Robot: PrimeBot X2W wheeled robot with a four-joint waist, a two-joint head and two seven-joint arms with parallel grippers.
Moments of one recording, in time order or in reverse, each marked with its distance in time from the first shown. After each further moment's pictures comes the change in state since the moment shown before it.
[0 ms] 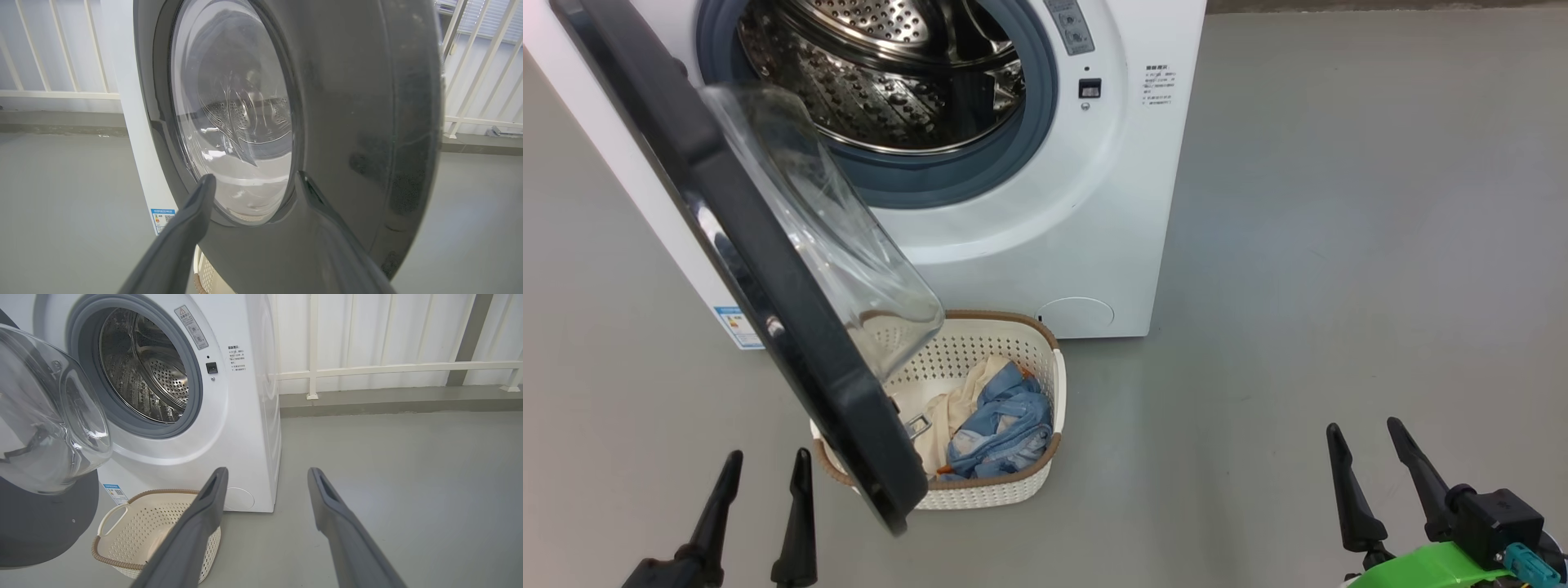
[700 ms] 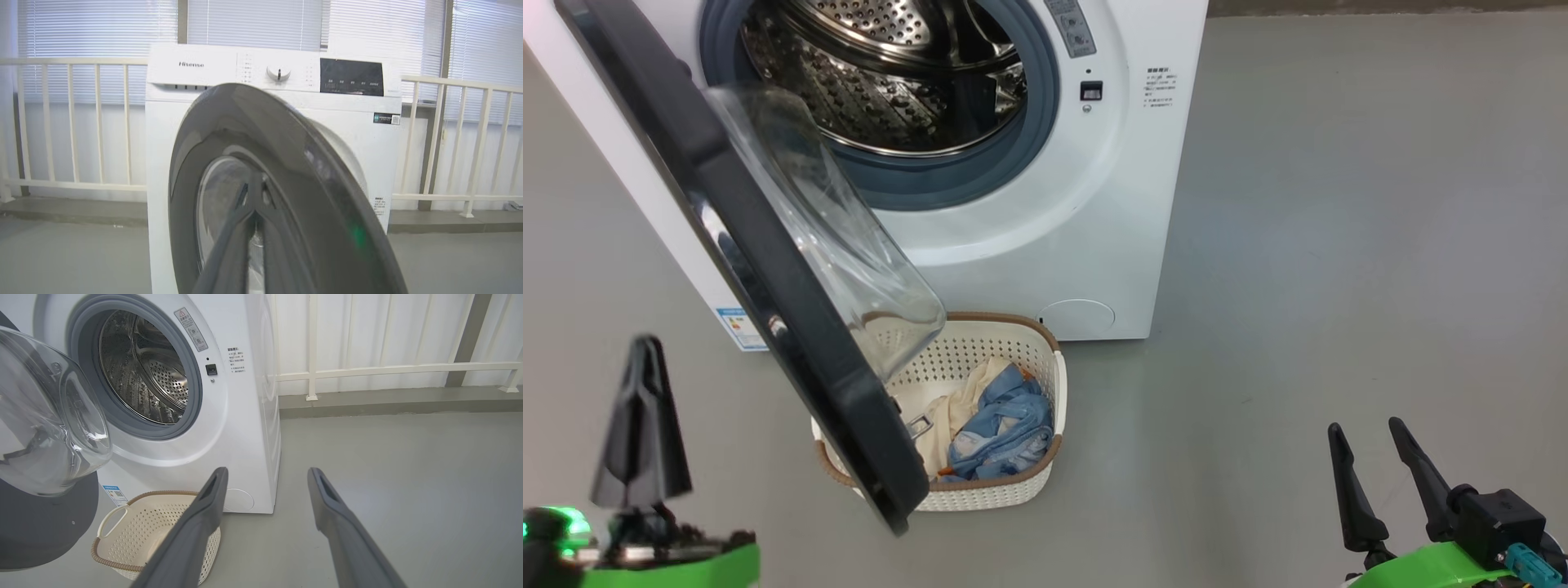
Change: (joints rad) left arm -0.059 -0.004 0.109 -0.298 -0.023 0.000 0.000; right arm 0.000 0.001 -0.004 -0.001 0.001 0.000 0.000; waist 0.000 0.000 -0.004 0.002
